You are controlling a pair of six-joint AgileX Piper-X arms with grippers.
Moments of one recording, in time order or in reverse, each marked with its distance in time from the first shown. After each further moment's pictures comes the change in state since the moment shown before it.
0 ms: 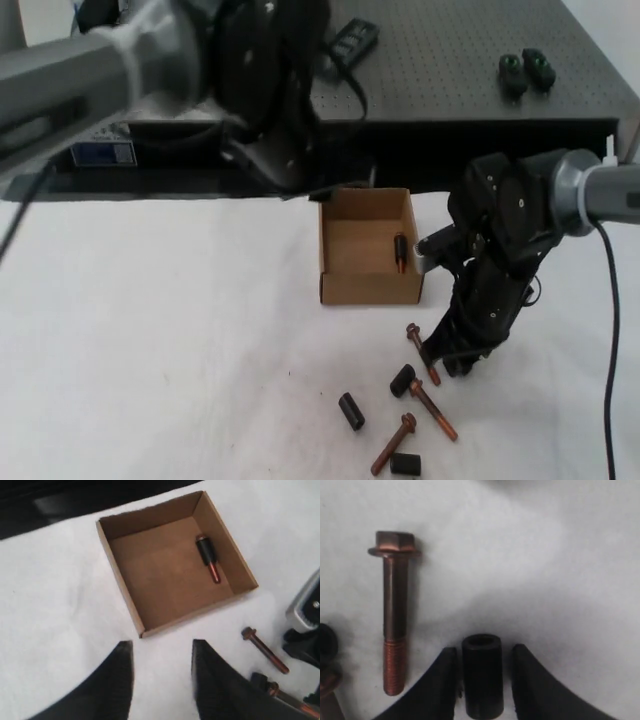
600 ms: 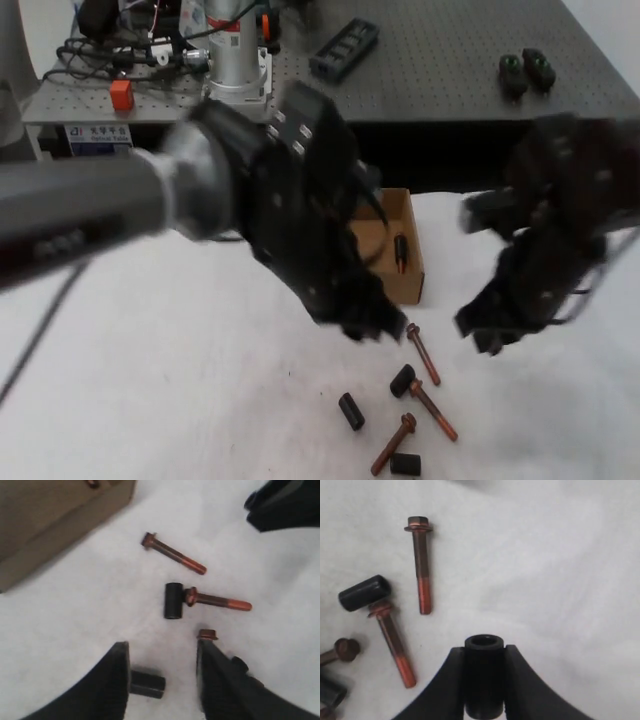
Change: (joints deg) left arm -8.6 7.4 4.4 -3.2 11.1 11.8; right arm -5.4 -20.3 8.8 3.0 -7.1 3.5
